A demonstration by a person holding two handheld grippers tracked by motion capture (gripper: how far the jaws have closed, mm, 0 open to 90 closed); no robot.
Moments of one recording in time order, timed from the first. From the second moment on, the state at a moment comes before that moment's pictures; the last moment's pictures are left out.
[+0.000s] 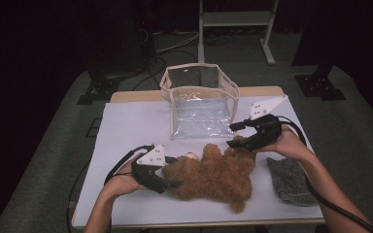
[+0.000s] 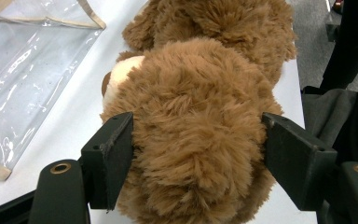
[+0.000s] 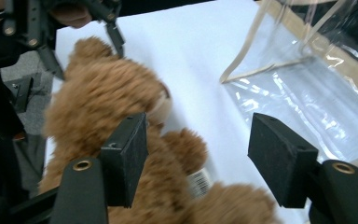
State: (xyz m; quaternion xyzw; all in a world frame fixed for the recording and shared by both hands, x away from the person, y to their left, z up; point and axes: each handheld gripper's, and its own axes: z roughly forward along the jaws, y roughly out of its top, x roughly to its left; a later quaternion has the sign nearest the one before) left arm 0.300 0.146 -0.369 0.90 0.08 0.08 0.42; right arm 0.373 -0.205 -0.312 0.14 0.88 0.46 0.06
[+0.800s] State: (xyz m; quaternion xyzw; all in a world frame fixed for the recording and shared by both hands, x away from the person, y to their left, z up) left arm 0.300 0.142 -0.372 0.90 0.08 0.08 0.41; right arm 0.448 -0.156 -0.263 0.09 0.90 0.42 0.07
